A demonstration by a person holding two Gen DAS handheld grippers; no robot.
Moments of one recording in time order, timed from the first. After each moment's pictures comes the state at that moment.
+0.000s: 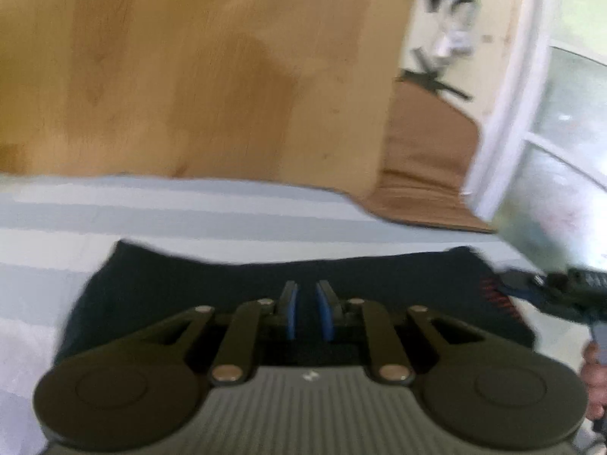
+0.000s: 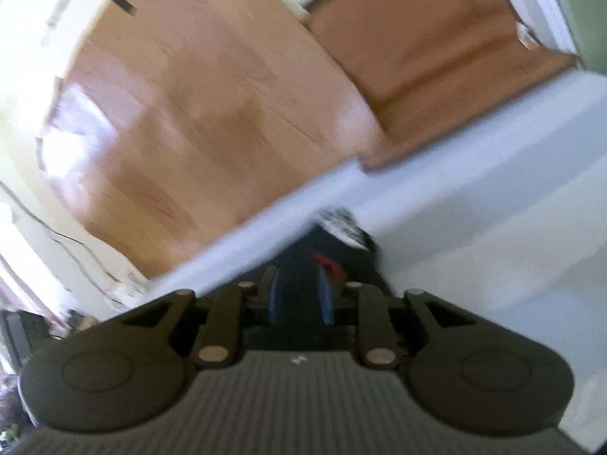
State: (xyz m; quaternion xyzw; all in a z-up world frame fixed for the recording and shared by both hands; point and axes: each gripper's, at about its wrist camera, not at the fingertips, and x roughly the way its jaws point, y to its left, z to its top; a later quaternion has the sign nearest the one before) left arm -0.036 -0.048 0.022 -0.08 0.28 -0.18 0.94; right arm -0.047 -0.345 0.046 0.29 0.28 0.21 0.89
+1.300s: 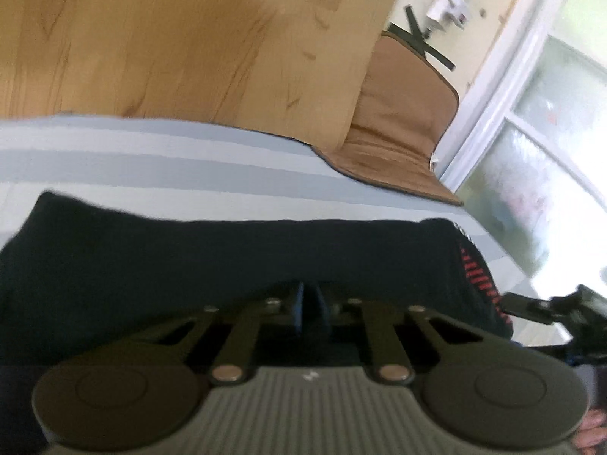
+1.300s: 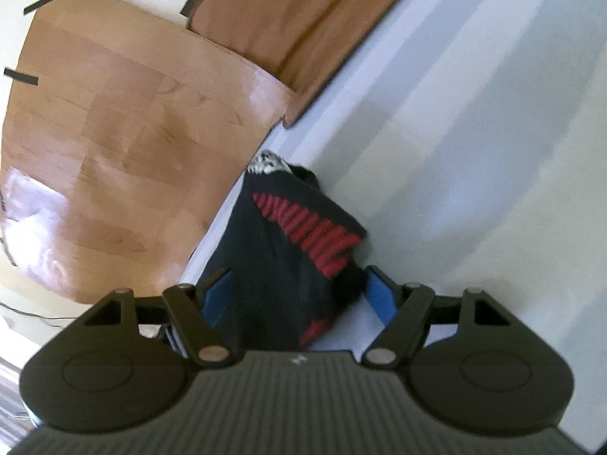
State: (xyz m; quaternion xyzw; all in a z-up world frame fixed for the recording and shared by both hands) left arm -0.002 -0.045 -0.010 -0.15 0.36 -0.24 0.89; right arm -0.075 -0.351 0.012 0.43 0.35 0.08 0.83
